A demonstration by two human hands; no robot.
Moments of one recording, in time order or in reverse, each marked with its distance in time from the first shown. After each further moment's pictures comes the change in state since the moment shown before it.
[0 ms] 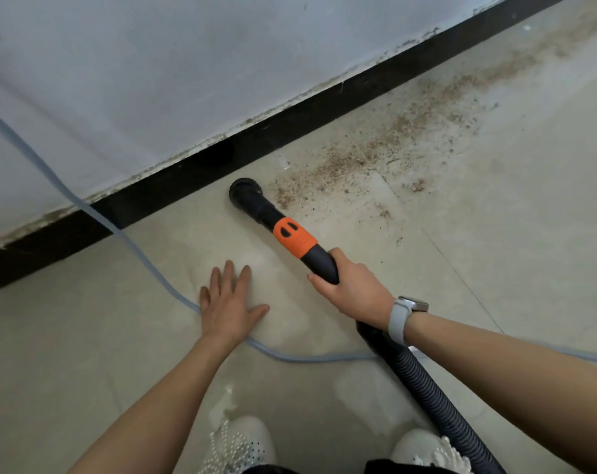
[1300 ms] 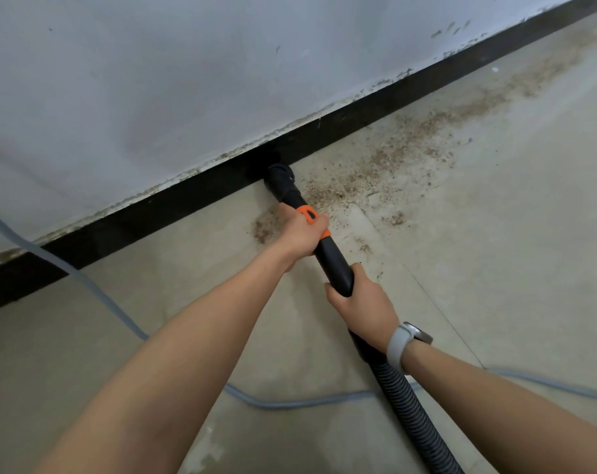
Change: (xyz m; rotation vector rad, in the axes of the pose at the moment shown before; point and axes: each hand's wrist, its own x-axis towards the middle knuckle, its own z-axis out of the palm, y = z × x) left_hand 0.090 0.180 -0.112 -1.117 -0.154 0.003; right_hand 0.023 0.033 -0.029 -0.018 0.251 0.208
